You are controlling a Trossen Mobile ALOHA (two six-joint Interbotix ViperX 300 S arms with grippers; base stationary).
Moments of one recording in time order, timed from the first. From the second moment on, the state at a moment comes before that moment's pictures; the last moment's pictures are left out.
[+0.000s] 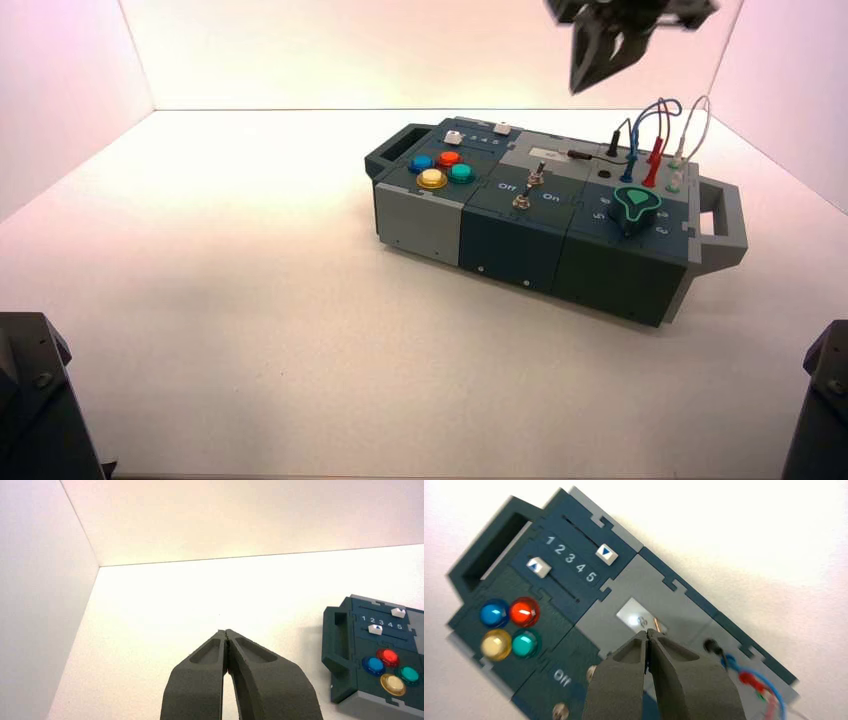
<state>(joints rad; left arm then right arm) -0.07 -0.94 1.18 -0.13 0.20 0.15 0.32 -0.03 0.65 0.05 0.52 0.06</state>
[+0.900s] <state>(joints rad) -0.07 -0.91 1.18 -0.13 0.19 0.15 0.38 0.24 0.43 0.06 0.57 0.06</state>
